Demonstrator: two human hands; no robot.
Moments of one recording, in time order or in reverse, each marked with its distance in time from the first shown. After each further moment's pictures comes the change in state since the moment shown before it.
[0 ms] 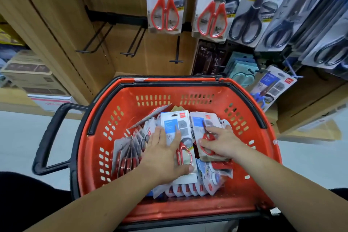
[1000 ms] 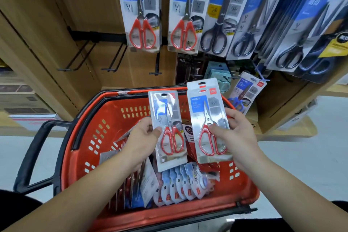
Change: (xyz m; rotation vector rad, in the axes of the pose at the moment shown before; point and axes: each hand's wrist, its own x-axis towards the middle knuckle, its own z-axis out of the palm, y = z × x) left_hand 0.008 0.006 -0.057 -1.192 0.333 -0.030; right_hand -0.074 0.011 -0.044 1.003 0.407 -0.297
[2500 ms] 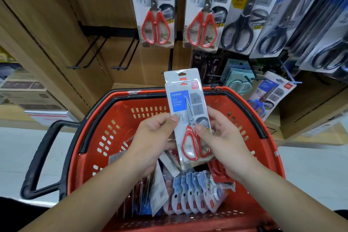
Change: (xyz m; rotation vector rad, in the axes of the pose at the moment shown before) left_hand -0.010 0.044 0.003 -0.350 -0.101 -0.009; right_hand 0.009 0.004 0.058 0.042 -0.323 -0.055
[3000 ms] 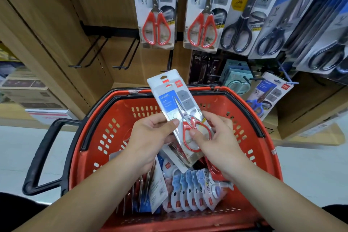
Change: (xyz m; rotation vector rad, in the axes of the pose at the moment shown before) left_hand -0.001 -0.003 -0.005 -0.089 0.128 -0.034; right_hand 0.000 0.010 0.009 -0.334 0.107 0.016
